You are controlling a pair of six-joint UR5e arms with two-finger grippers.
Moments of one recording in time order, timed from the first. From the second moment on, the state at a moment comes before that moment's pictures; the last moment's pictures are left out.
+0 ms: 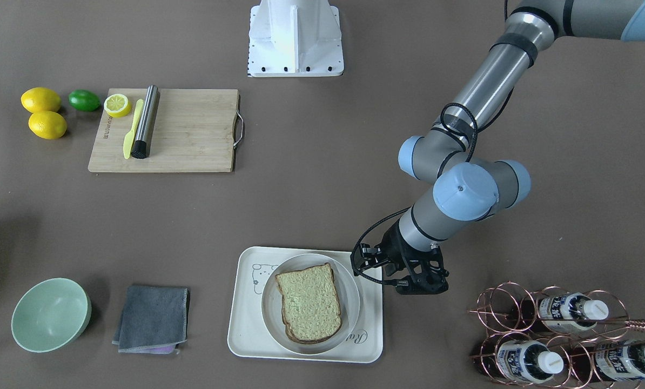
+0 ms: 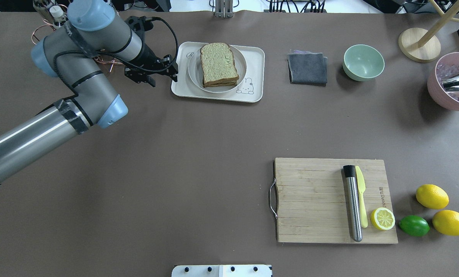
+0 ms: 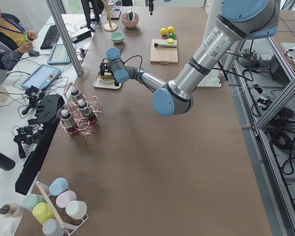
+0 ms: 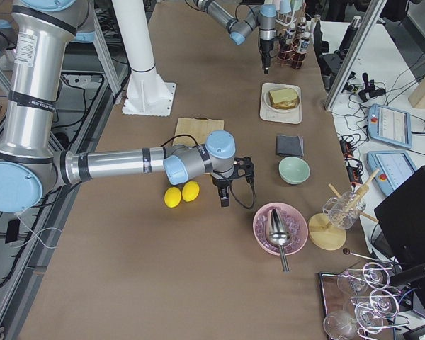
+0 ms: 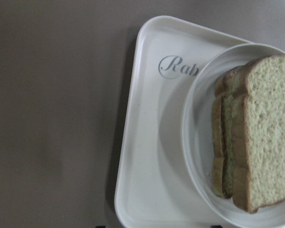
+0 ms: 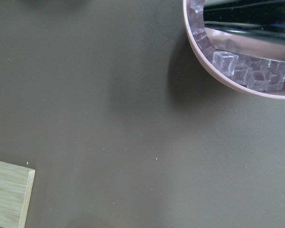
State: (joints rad) left arm -0.88 -2.24 -1.33 -2.07 -2.23 -1.13; right arm 1.30 -1.79 1.88 -1.29 2.35 0.30
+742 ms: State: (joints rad) left arm -1.14 -1.86 -1.87 -1.47 -2.25 -0.34; right arm 1.40 -1.75 1.87 -1.47 2.31 0.13
